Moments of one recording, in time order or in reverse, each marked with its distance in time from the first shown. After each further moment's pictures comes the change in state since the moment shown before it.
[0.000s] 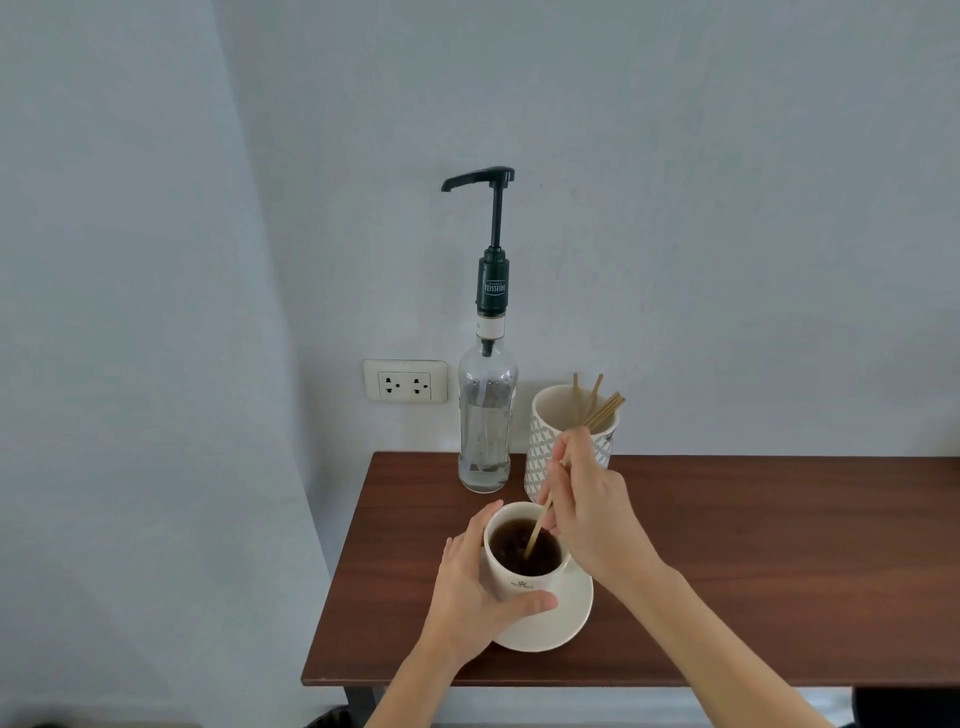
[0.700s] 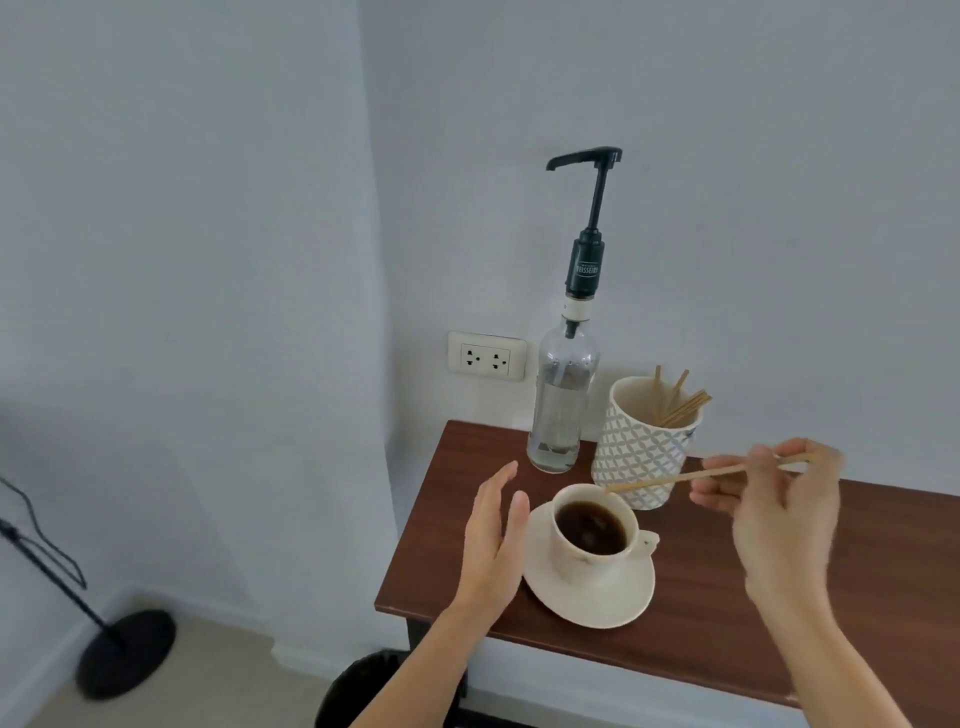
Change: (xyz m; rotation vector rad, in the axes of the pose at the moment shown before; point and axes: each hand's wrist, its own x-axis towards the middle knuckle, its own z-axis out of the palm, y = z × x) left_hand -0.013 0.000 -0.022 -0.212 0.329 -0.087; right_hand -0.020 0.004 -0.044 0.499 0.480 0.303
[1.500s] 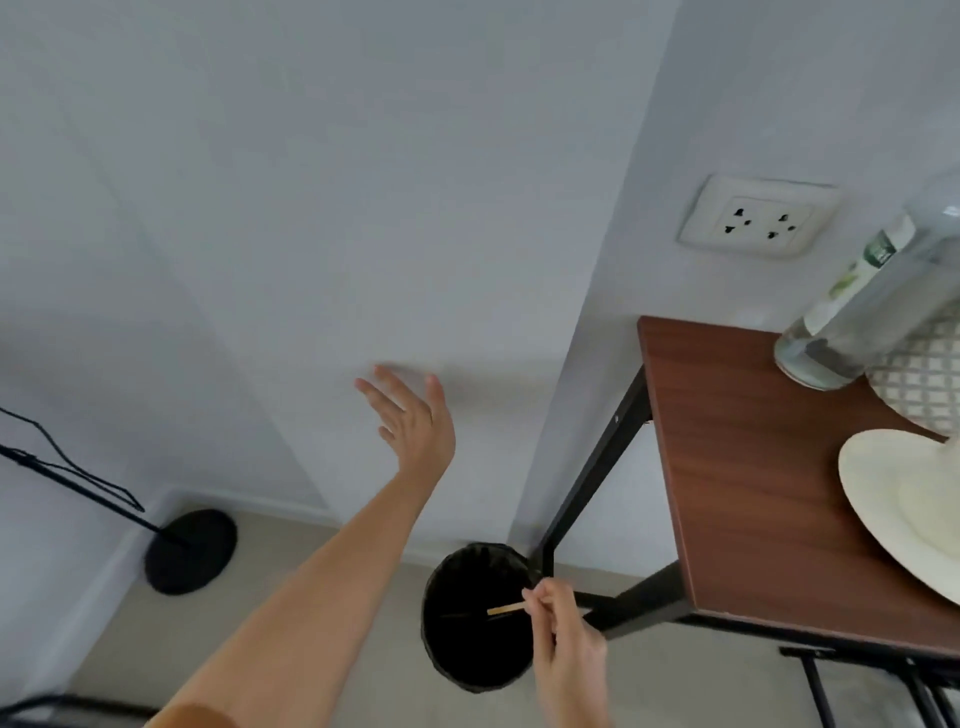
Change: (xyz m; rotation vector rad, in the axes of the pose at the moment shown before) left_hand 0.150 -0.225 -0.254 0.231 0.228 -0.425; right_hand -0.303 0.215 0.297 -0.497 -0.512 0.026
